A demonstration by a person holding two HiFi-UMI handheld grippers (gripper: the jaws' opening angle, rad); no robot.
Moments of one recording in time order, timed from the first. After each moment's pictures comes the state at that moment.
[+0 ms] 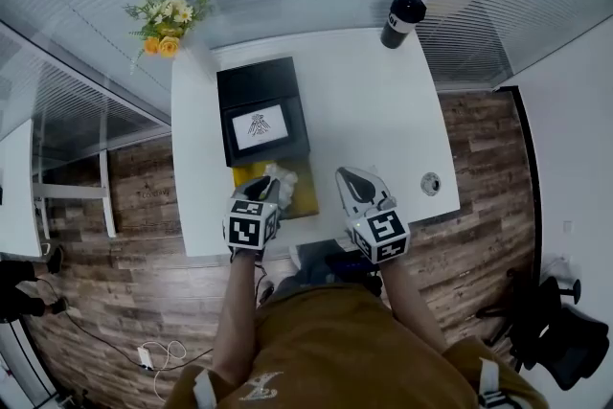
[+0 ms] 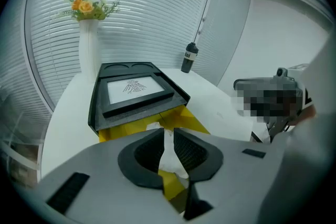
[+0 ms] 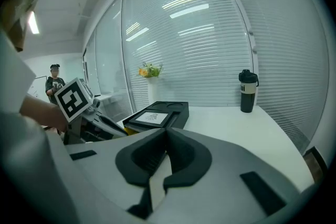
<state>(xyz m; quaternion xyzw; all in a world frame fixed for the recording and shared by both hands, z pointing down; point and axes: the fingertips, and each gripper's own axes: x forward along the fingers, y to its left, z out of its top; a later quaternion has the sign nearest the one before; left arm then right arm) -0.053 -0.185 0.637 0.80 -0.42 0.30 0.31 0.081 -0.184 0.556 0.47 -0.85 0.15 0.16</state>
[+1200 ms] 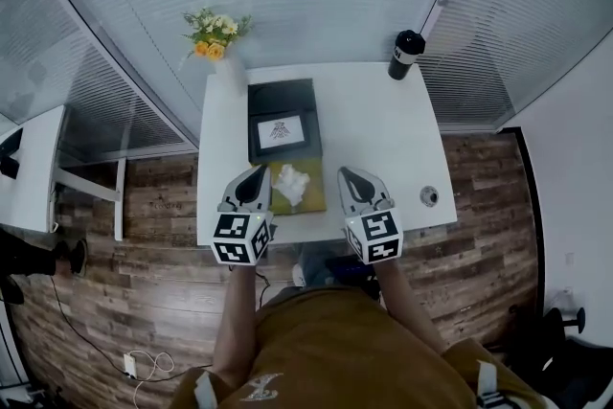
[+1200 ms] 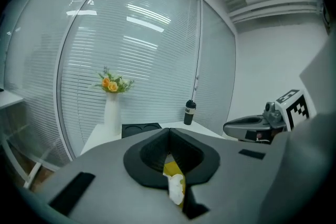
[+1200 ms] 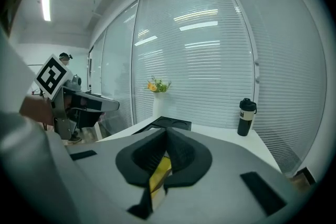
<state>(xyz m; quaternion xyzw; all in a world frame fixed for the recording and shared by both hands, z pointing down) -0.091 -0.158 0.473 0.83 -0.52 0.08 0.15 0.057 -0.152 0.479 0.49 -0.86 0.06 0.14</state>
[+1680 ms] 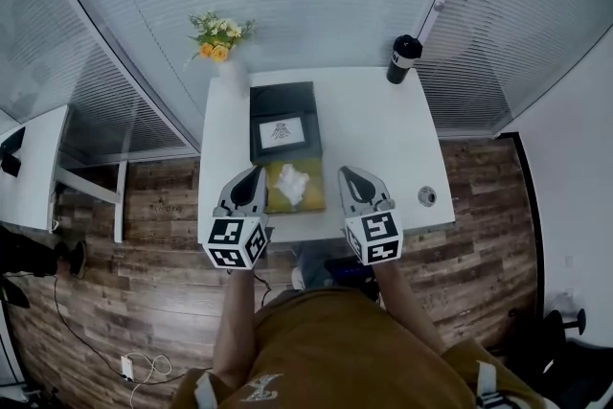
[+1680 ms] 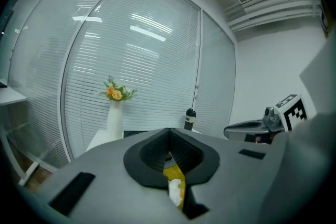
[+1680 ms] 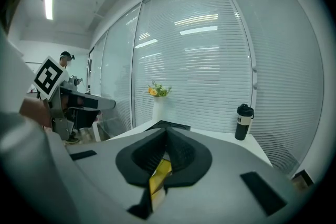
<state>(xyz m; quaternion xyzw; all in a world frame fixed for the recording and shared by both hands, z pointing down) -0.102 -0.140 0.449 0.83 -0.54 0.04 0.13 0.056 -0.139 0.460 0.50 -0.86 0.04 0.13</state>
